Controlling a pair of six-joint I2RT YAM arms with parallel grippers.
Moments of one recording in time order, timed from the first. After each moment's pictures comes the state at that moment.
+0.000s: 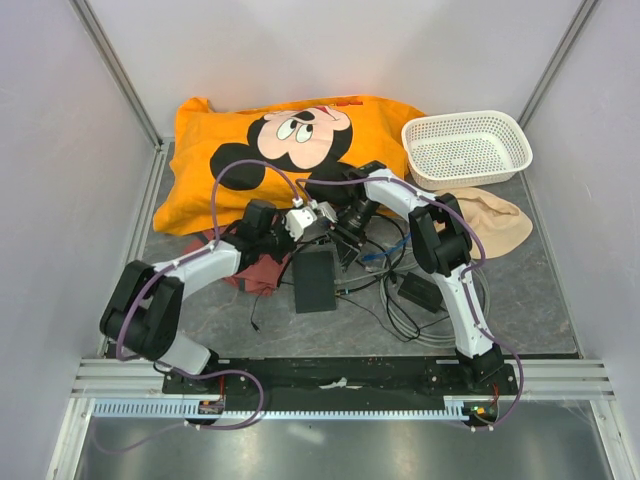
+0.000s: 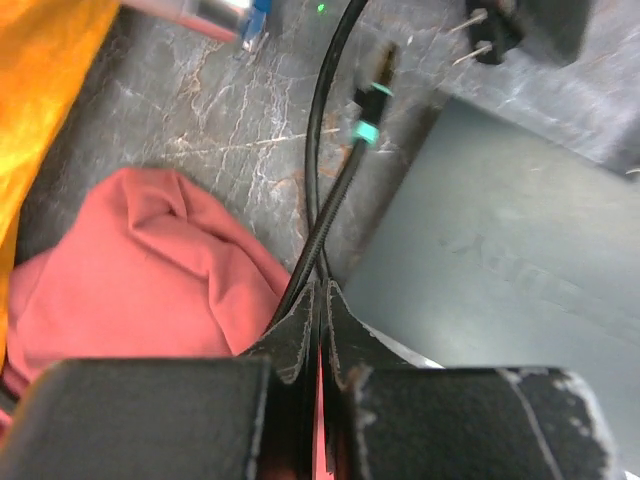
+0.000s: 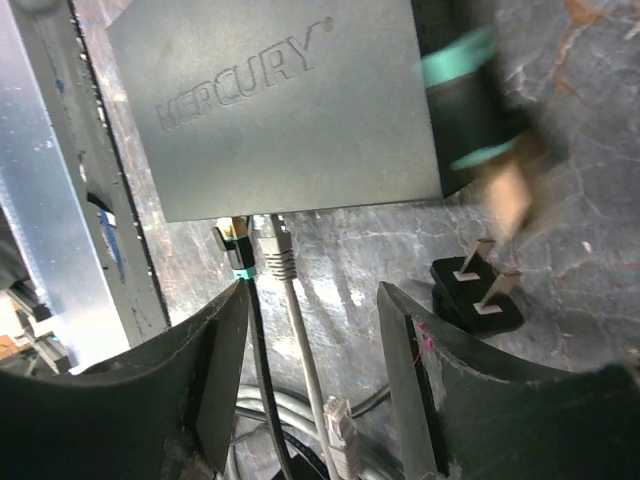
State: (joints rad) left arm -0.46 1.52 0.78 -0.02 0.29 0.47; right arm 0.52 2.39 1.98 -1.35 -0.77 -0.76
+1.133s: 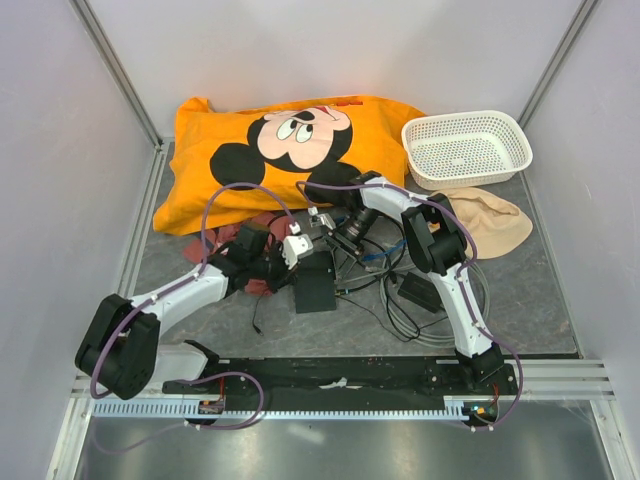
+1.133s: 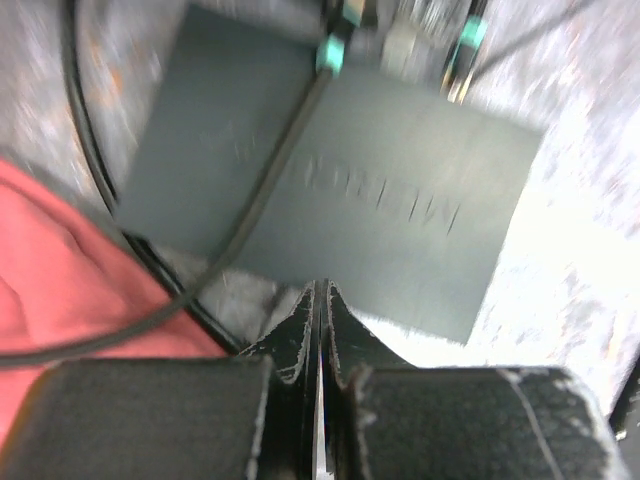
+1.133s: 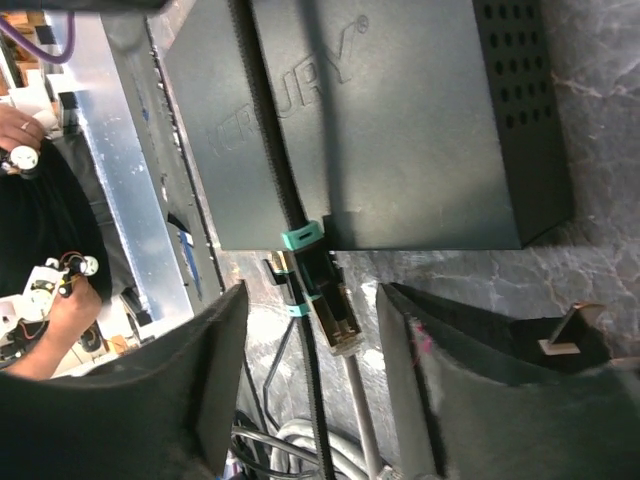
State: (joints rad) left arm -0.51 1.28 0.59 -0.17 0.46 0.44; right arm 0.53 2.44 1.92 -1.38 -0.91 -0.67
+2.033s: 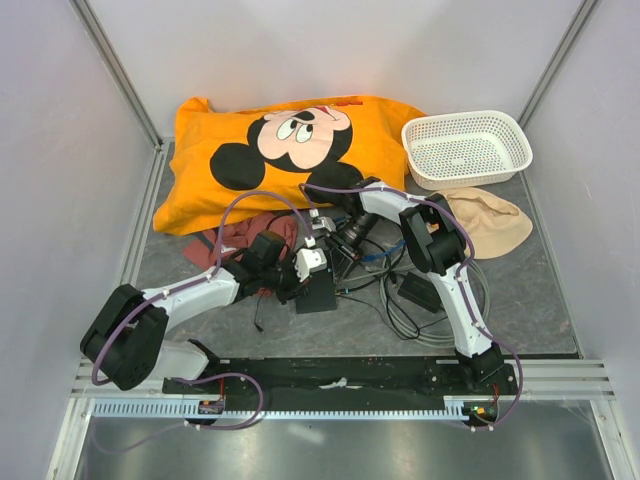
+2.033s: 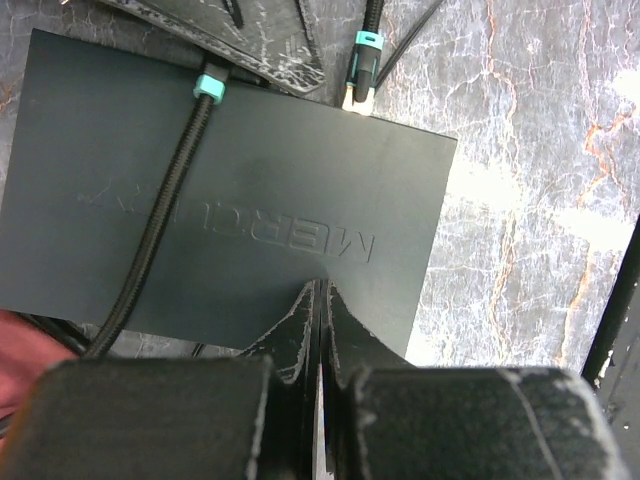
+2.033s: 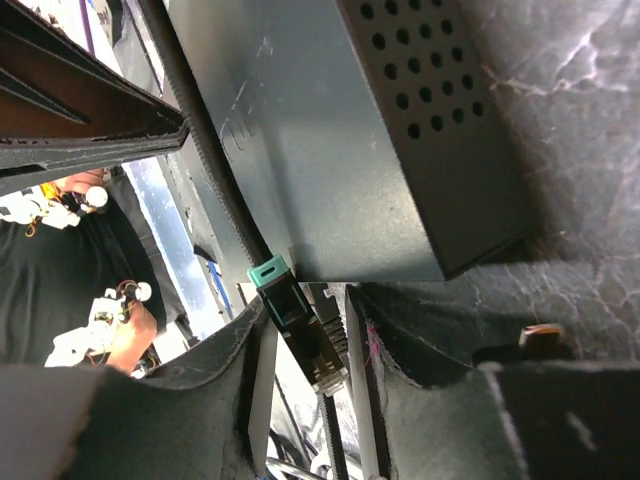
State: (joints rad) left arm -0.63 1.34 0.60 -0.15 0.48 0.41; right arm 0.54 2.45 1.86 -1.27 -0.93 -0.48
